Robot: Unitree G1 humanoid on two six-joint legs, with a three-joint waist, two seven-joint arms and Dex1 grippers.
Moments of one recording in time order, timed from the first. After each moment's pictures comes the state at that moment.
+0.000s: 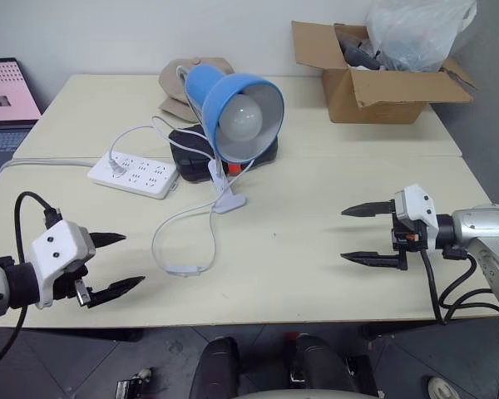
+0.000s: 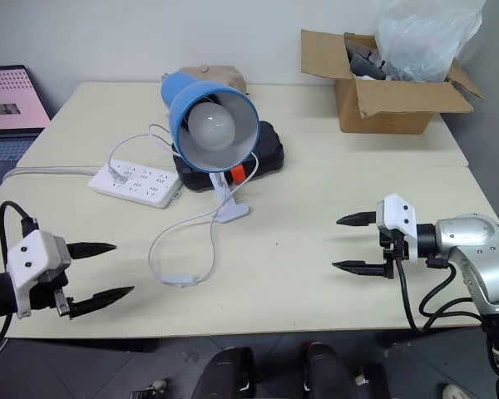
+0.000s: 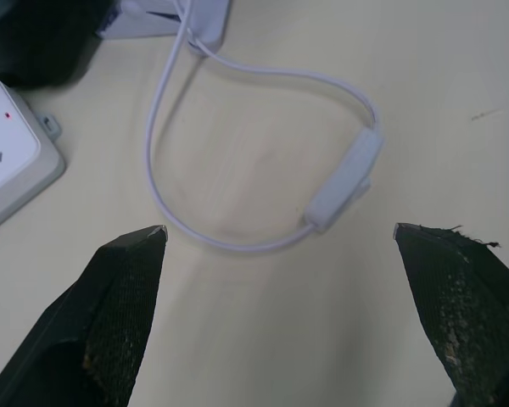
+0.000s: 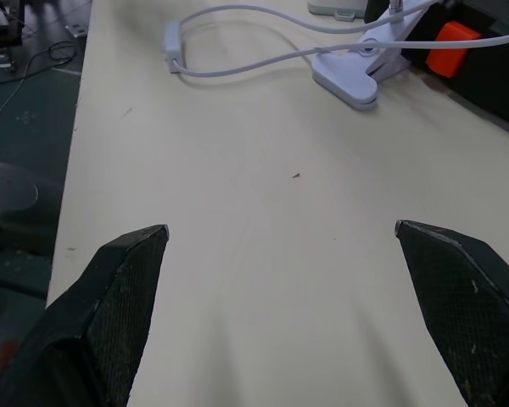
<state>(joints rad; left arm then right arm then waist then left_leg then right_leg) 0.29 0.99 0.56 -0.38 -0.41 0.37 -1.14 -0.29 -0.88 0.00 -0.20 0.46 0.32 1.24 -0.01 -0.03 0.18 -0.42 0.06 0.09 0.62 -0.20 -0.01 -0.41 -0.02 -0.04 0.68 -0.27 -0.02</state>
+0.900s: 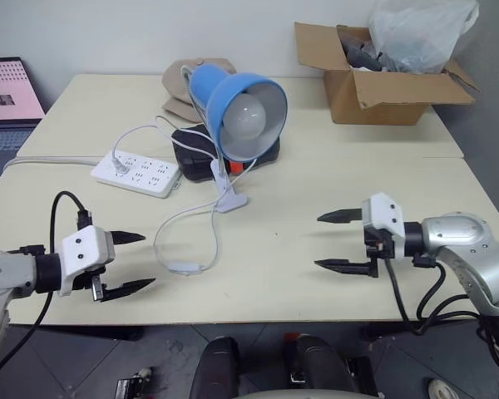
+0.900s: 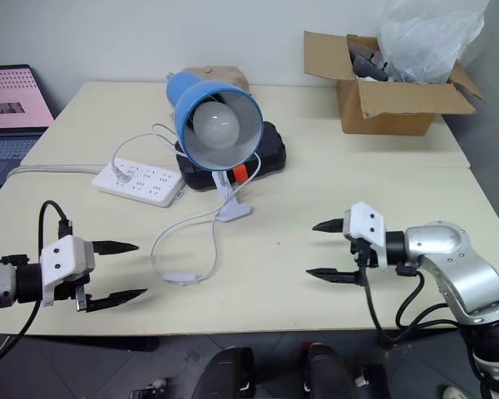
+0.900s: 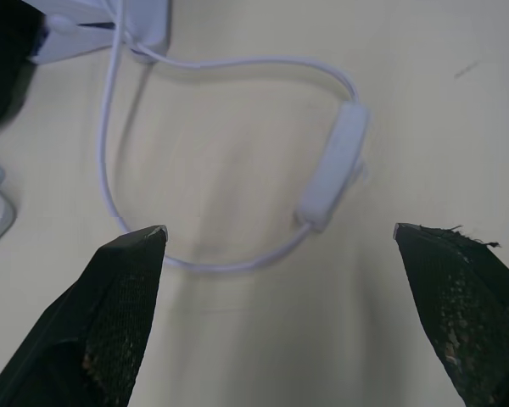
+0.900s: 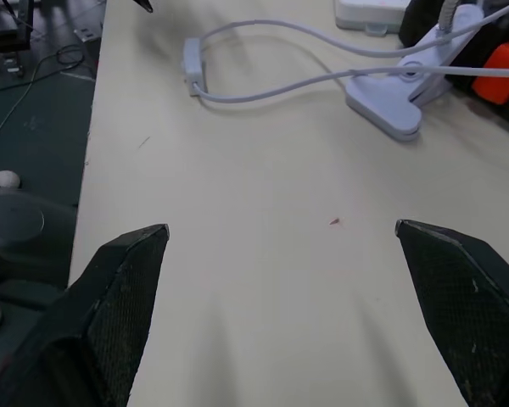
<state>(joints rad) 0.10 1.02 0.30 -0.07 -0.28 0.01 -1.29 -0.29 -0.80 0.12 -0.42 0.44 0.50 1.07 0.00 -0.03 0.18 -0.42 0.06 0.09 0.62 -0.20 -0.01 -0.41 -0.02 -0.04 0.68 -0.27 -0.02</state>
